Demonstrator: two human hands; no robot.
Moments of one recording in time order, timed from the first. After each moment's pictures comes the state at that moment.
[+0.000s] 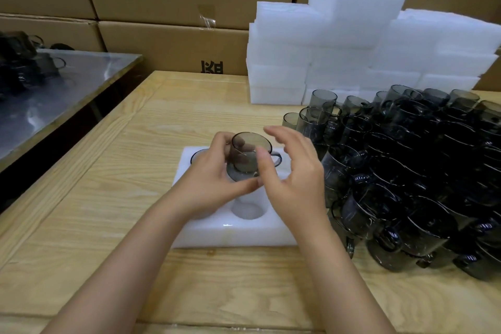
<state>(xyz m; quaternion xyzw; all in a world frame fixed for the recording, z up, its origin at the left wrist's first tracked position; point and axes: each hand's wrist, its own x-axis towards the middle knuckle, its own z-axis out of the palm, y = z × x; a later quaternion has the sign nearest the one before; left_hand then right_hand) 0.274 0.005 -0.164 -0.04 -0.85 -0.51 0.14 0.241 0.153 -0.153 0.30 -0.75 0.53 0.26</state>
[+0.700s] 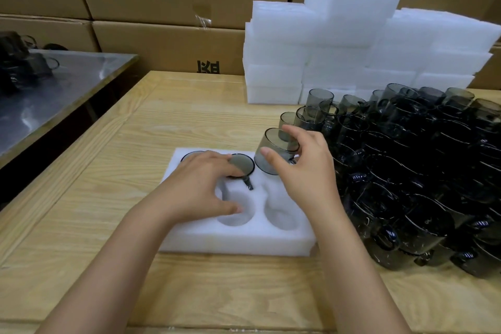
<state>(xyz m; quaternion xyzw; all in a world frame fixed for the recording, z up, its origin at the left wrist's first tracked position) 0.276 -0.013 -0.159 -0.08 -0.98 -0.17 0.06 0.215 0.168 -0.150 0.17 -0.84 0.51 0.12</state>
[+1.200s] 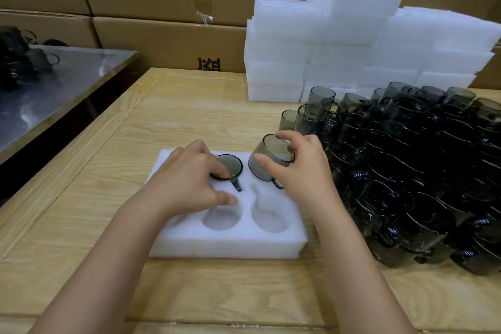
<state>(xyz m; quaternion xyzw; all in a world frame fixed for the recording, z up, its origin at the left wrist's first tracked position) 0.285 -0.019 -0.151 0.00 -0.98 -0.18 0.07 0.213 0.167 -0.155 0.18 -0.86 0.48 0.06</state>
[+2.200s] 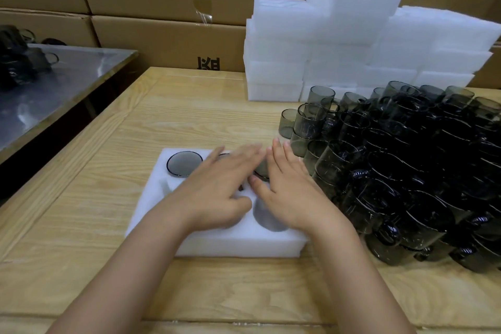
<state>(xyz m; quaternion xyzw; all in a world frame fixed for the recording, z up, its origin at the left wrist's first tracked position) 0.290 0.014 -0.147 -0.13 -0.98 -0.18 0.03 0.223 0.165 -0.168 0.30 -0.94 0.15 -0.06</state>
